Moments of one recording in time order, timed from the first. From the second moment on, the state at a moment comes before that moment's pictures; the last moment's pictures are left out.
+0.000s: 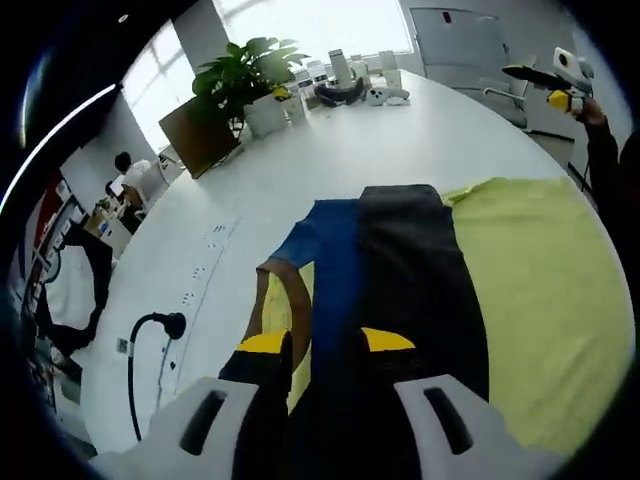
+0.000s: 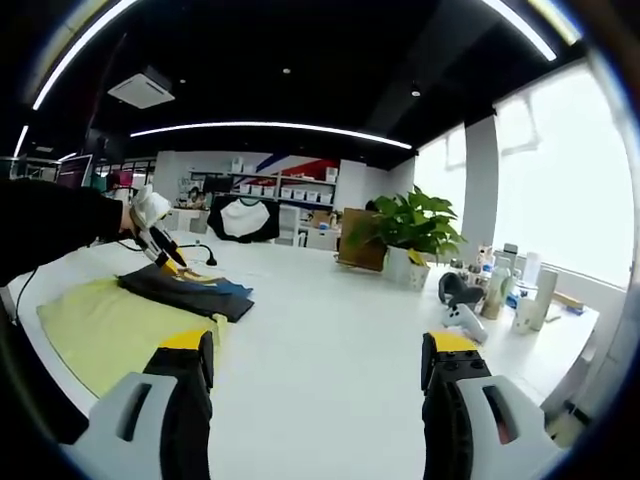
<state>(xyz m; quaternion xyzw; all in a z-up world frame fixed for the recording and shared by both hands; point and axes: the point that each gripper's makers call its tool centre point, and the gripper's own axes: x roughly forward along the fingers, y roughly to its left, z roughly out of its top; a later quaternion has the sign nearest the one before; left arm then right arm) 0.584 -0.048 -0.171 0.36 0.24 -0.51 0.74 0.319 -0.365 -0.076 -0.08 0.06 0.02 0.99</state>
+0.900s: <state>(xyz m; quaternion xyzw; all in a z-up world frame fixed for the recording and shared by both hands) 0.597 -0.002 -0.196 0.22 0.33 -0.48 0.78 0.316 -0.370 -0.072 -0.07 0.06 0.02 1.00</state>
